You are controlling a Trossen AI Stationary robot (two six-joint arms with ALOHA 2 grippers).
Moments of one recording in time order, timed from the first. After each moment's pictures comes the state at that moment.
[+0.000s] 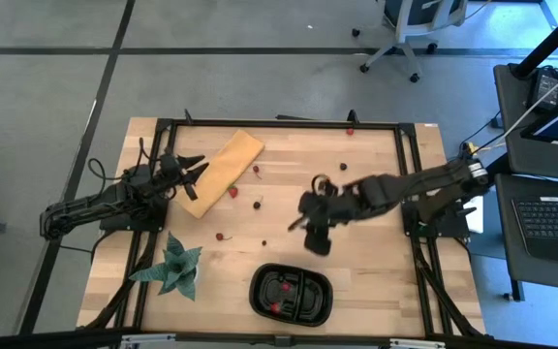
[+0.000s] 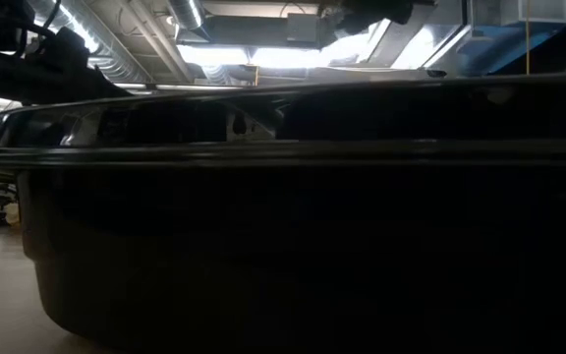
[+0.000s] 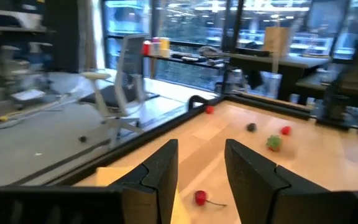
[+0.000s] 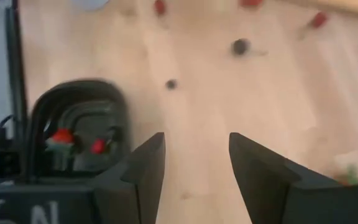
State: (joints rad) left arm 0.32 0.00 0.05 -0.06 -0.28 -0.10; right arm 0.26 1.63 1.57 -0.93 0.19 0.47
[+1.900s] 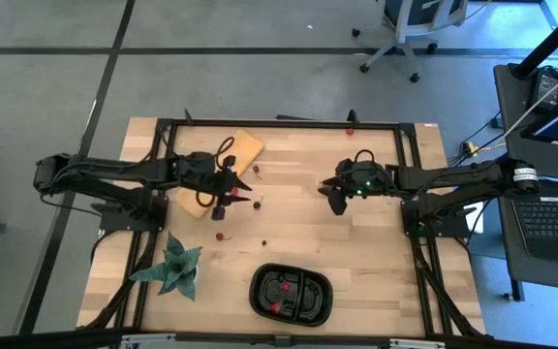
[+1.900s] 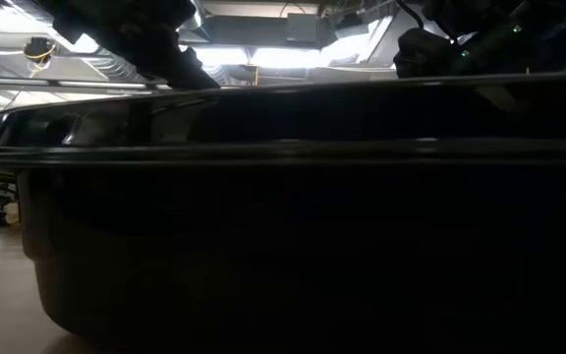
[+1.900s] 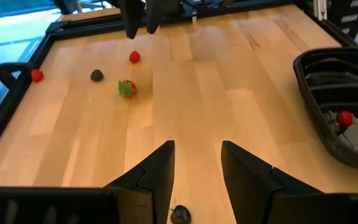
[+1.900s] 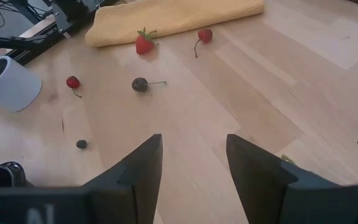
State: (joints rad) left arm 0.14 1.05 0.64 -0.09 0.15 0.21; right arm -0.10 1.14 0.59 -0.04 0.12 0.51
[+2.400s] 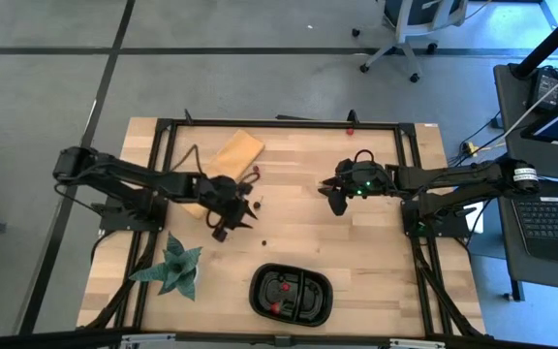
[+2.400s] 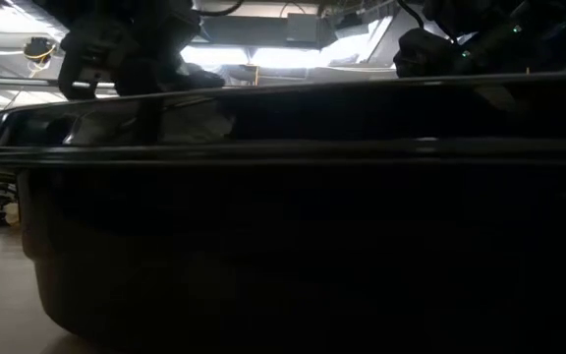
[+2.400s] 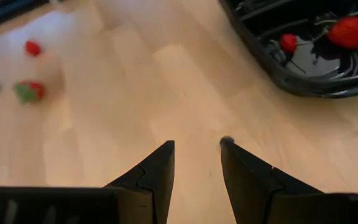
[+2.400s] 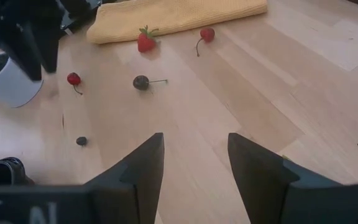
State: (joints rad) left arm -0.02 1.30 0.64 -0.02 0.20 0.43; right arm -0.10 1.14 0.59 -0.04 0.12 0.49
